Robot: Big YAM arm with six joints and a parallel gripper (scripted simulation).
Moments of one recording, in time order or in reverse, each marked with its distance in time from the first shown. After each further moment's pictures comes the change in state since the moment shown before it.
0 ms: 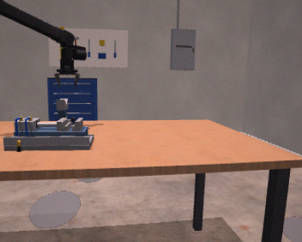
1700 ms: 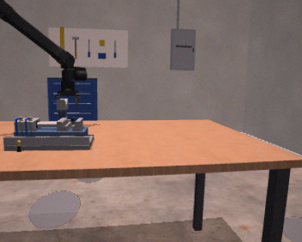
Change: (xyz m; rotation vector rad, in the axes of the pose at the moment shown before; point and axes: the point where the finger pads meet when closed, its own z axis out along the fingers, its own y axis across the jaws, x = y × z) arm -0.001 0.002 0.108 -0.006 0.002 0.003
